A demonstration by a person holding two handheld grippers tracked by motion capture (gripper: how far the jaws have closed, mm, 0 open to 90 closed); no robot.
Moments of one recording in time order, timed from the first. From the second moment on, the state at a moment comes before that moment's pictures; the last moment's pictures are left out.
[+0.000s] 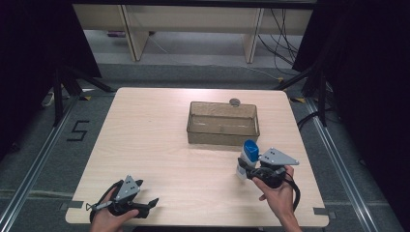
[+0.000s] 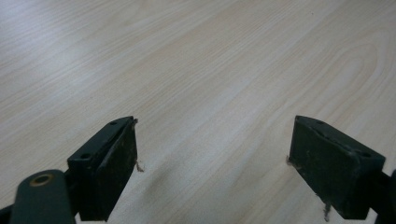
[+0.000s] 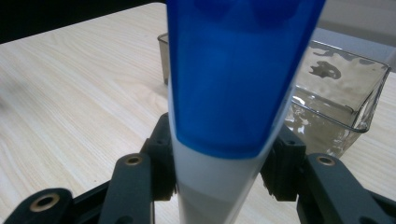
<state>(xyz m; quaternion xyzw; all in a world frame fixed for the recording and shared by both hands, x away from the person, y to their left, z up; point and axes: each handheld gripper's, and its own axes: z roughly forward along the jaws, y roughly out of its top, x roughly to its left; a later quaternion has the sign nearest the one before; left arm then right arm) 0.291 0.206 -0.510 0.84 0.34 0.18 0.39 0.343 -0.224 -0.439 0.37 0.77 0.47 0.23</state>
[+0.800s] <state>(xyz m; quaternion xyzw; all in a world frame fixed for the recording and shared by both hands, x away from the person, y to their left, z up) 0.291 0.205 -0.510 0.83 0.34 0.17 0.40 0.359 -0.227 -0.430 0.37 0.77 0.47 0.23</state>
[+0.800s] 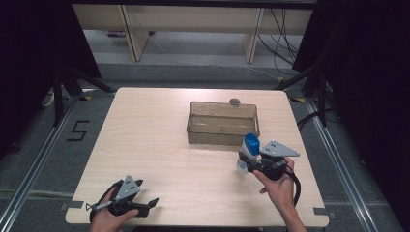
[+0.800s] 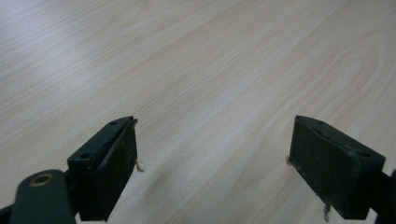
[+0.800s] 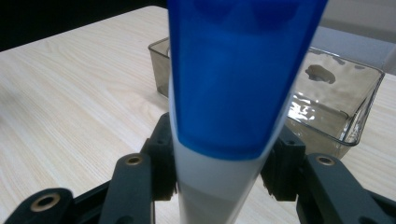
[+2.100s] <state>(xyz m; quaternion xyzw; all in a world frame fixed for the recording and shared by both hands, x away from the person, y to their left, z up) 0.291 0.205 -0.509 0.83 0.34 0.17 0.40 0.382 -0.233 -0.412 0.39 0.75 0.47 0.24</state>
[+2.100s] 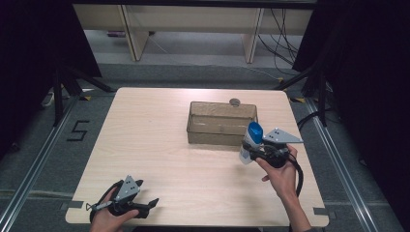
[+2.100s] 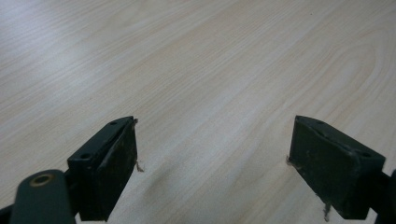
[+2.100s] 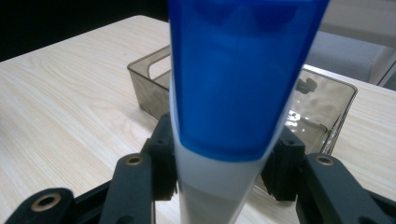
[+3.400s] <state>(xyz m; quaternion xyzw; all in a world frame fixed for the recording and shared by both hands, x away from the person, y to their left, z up) 0.291 0.206 -0.510 0.83 0.35 0.17 0.40 0.408 -0.239 -0.382 0.39 0.75 0.47 0.26</state>
